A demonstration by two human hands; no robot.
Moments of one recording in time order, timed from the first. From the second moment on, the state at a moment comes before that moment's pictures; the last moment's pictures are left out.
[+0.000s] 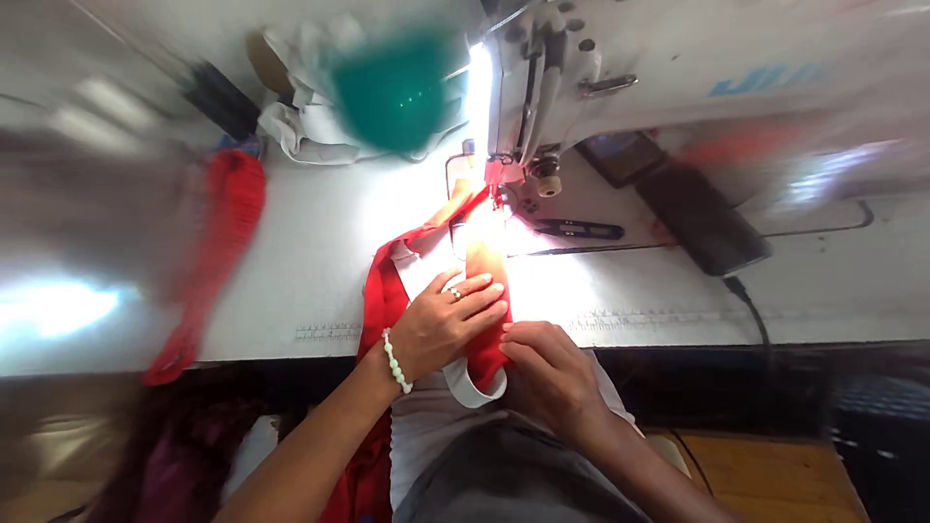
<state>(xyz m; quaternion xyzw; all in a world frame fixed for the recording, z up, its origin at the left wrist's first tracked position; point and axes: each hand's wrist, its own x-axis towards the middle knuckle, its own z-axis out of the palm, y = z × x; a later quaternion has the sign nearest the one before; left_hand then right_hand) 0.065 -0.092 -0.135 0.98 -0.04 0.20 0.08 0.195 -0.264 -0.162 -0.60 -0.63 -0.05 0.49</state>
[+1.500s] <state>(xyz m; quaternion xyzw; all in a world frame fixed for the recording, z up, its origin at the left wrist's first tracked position) 0.055 -0.100 -0.130 0.93 0.06 0.31 0.18 0.264 -0.188 -0.155 -0.56 -0.73 -0.09 0.38</state>
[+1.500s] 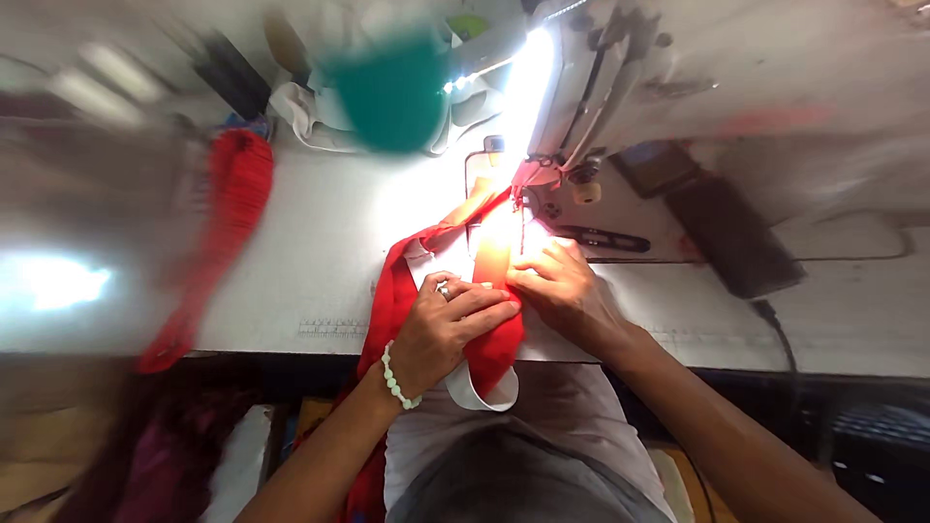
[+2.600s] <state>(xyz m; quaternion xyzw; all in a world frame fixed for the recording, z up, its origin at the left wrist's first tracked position) 0.122 -0.023 -0.118 0.99 0.06 0.15 0.05 0.294 -0.173 -0.153 -0.60 -0.74 -0.07 0.30</state>
